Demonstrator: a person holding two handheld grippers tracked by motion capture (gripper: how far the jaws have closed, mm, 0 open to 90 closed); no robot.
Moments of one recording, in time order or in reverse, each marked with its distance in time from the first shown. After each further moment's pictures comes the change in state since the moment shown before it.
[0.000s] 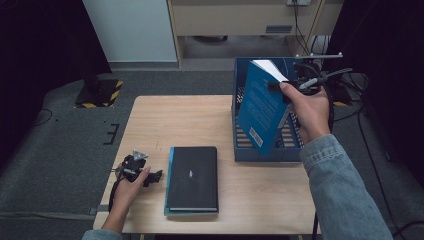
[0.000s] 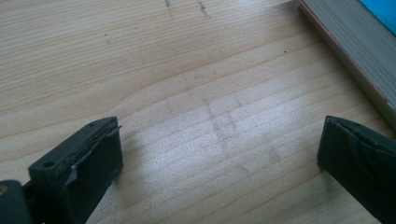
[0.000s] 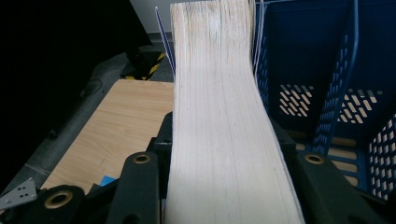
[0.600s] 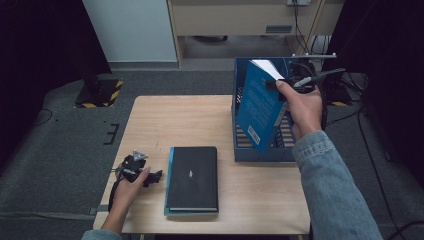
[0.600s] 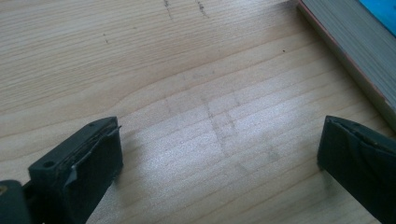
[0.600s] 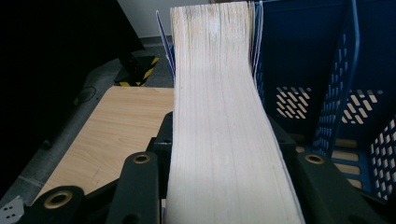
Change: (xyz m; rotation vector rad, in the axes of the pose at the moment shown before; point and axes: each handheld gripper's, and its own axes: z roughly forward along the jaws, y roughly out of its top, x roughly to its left) left arm 0.000 0.000 0.000 -0.001 -0.003 0.004; right arm -0.002 0.002 0.018 -0.012 -0.028 0.036
